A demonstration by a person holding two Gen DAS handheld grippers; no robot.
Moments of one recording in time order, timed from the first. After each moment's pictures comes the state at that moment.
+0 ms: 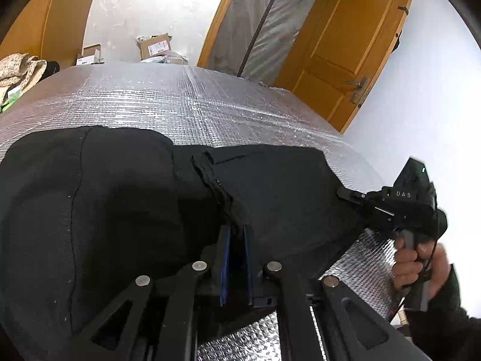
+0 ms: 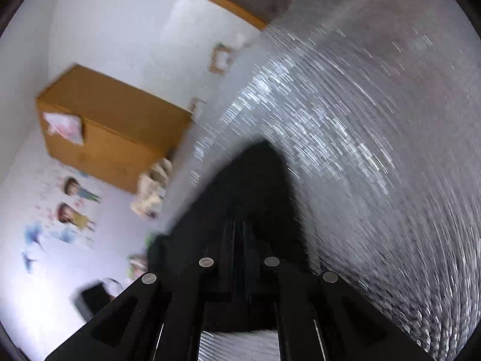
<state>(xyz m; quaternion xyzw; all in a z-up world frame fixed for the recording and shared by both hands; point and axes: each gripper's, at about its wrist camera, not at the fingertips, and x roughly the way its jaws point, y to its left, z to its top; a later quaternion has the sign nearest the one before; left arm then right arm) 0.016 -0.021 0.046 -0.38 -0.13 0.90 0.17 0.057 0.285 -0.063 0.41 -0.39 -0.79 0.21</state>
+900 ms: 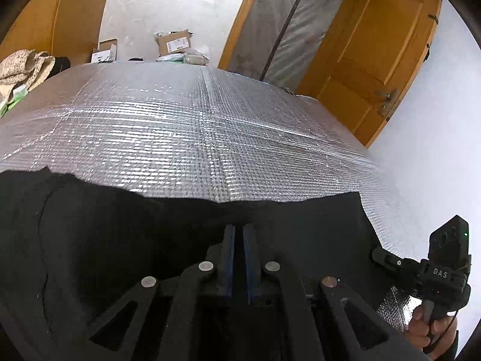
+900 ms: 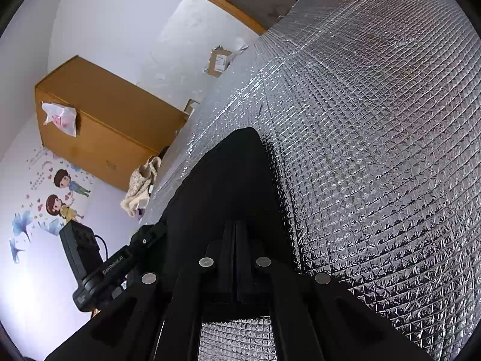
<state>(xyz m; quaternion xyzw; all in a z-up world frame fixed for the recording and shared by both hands) -0.067 -0.009 0.050 -0.40 -0.14 0.90 0.11 0.070 0.282 -0.065 0.39 -0.37 -0.82 0.21</state>
